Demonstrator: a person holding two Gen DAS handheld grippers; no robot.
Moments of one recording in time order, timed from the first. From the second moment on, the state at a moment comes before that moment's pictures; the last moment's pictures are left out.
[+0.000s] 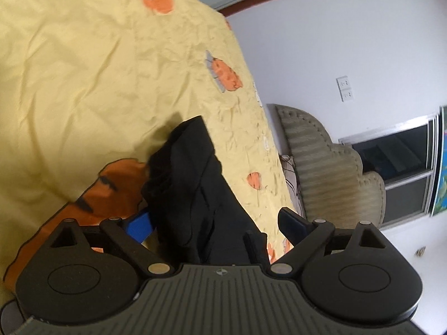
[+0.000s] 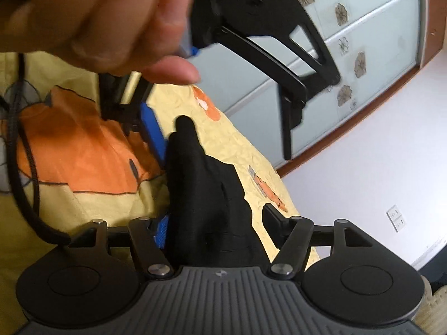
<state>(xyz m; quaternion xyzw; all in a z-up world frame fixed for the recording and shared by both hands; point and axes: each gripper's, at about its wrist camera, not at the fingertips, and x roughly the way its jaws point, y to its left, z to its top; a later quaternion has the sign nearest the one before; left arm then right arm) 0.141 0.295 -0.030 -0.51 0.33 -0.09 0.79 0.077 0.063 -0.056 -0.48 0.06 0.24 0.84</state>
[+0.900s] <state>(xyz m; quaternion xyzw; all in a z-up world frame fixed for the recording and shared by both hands) 0.203 0.285 -0.043 -0.47 0.38 -0.10 0.79 0.112 0.037 -0.012 -0.29 0.13 0.32 0.89</state>
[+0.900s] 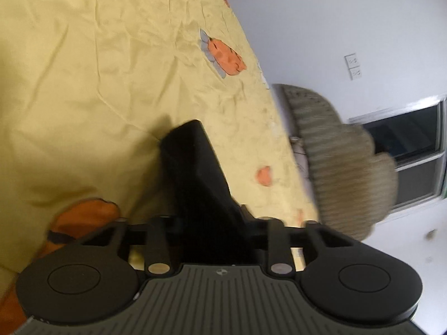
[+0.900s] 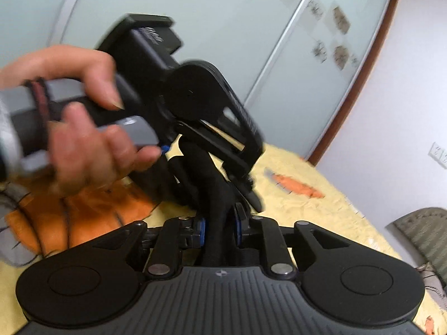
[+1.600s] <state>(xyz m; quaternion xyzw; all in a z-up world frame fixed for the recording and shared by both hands) 0.150 0.201 0.029 -0.21 0.29 -0.04 0.93 0.162 -0.044 0.020 -0.02 0.26 0.31 0.91</state>
